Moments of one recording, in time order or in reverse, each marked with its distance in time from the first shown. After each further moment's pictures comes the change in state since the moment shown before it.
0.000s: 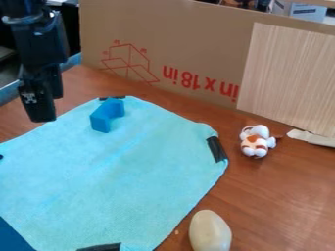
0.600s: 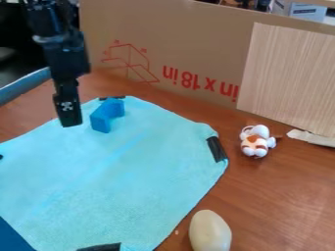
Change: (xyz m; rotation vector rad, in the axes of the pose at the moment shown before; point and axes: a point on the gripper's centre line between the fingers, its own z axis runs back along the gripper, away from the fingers) arm 0.015 0.036 -0.036 0.013 -0.009 0.190
